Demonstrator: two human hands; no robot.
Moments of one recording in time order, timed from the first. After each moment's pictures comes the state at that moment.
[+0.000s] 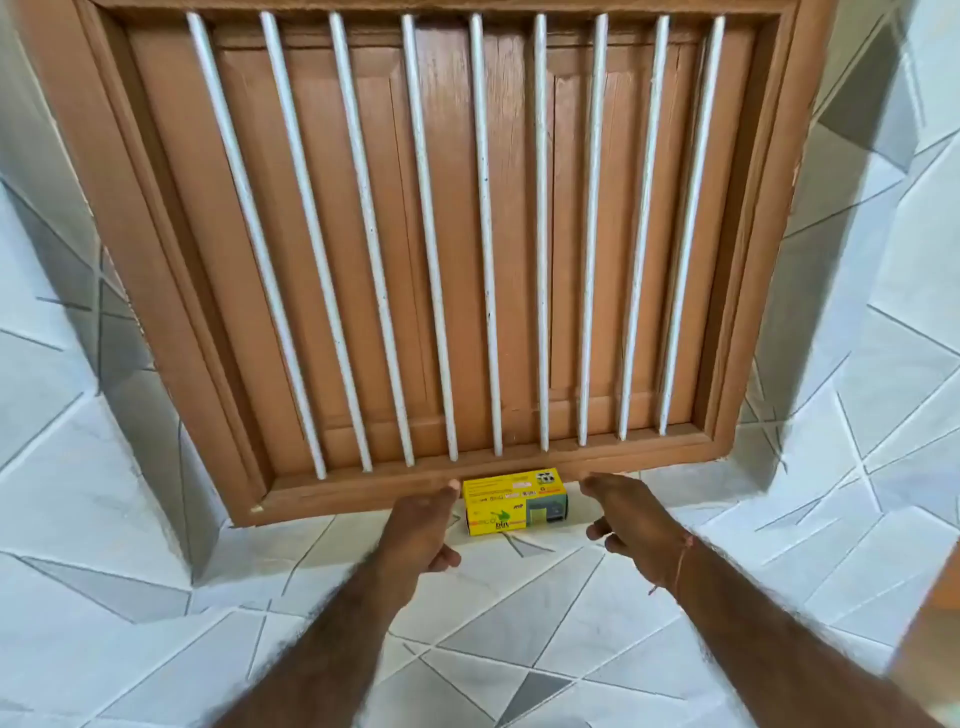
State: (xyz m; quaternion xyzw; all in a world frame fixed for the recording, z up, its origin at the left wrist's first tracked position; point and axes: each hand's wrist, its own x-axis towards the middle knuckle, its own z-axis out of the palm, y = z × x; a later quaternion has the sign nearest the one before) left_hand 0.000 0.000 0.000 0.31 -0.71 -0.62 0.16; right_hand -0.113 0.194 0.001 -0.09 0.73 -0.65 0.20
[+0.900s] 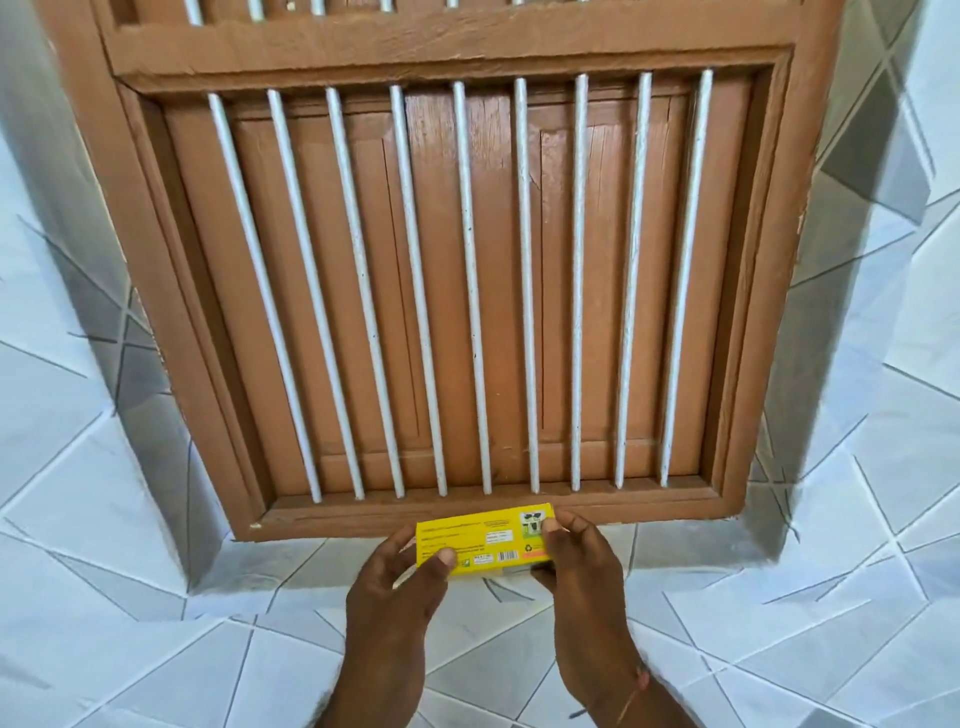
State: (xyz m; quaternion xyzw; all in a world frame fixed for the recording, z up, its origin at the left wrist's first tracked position) left_hand 0.033 0.082 -0.001 0.24 -0.48 -0.76 0.37; right_hand -0.065 0.195 0.003 -0.12 0.54 -0.83 0.12
